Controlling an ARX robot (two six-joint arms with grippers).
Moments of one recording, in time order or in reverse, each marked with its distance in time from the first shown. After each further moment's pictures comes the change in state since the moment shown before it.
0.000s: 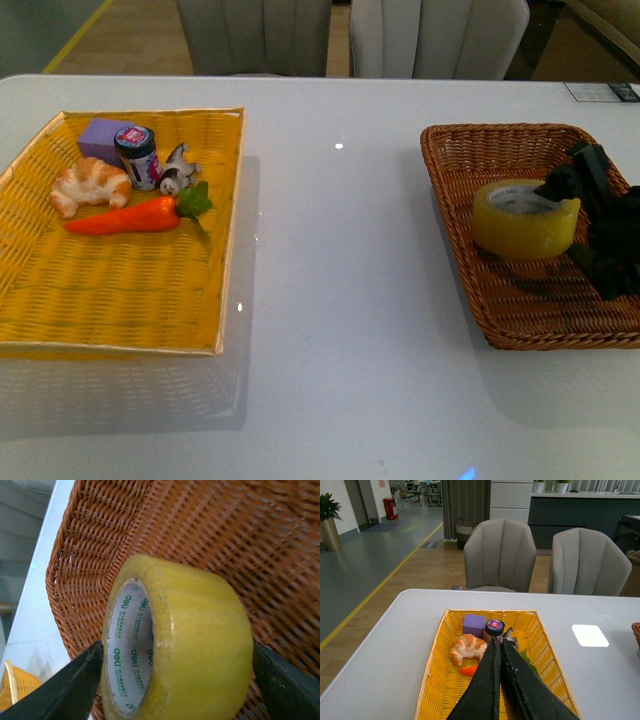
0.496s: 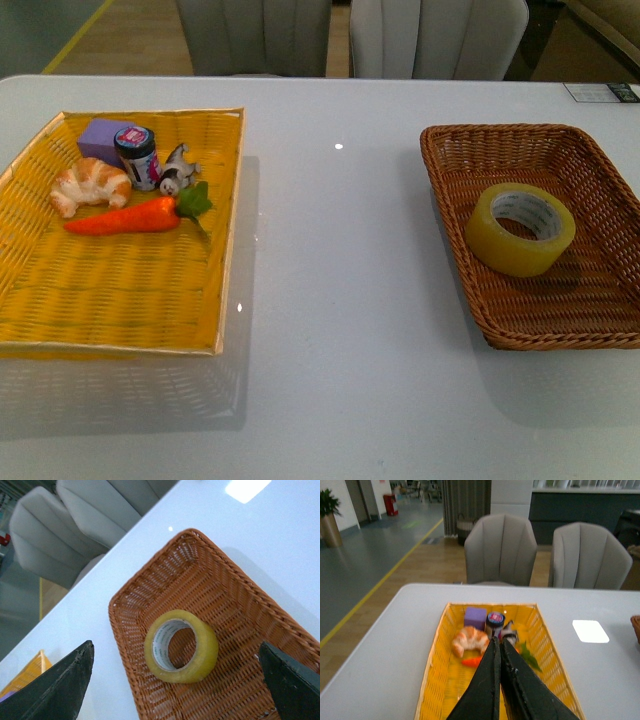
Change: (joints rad) left arm 0.000 -0.204 0.000 -0.230 0.000 0.000; right arm -0.108 -0.842 -0.423 -0.188 0.022 -0.317
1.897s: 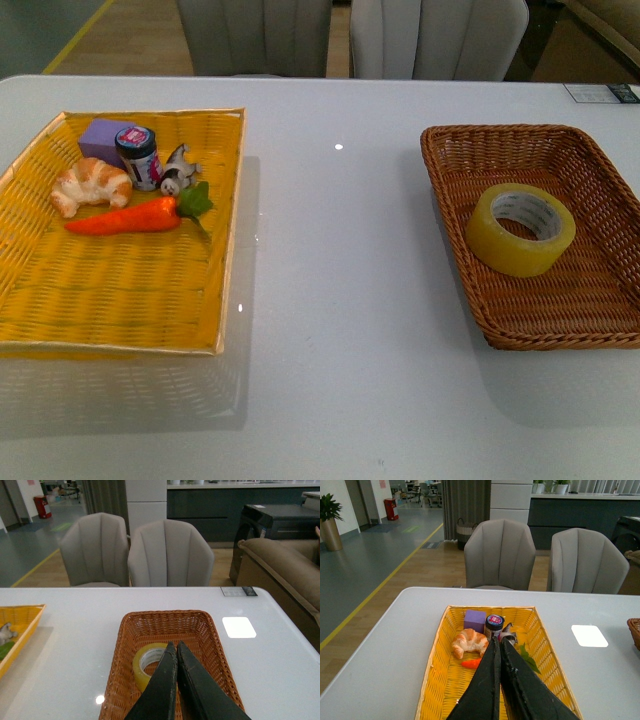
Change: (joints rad) left arm 0.000 -0.099 0.000 -0.090 0.000 0.000; right arm 0.168 -1.066 -0.403 -0.301 0.057 -0.622
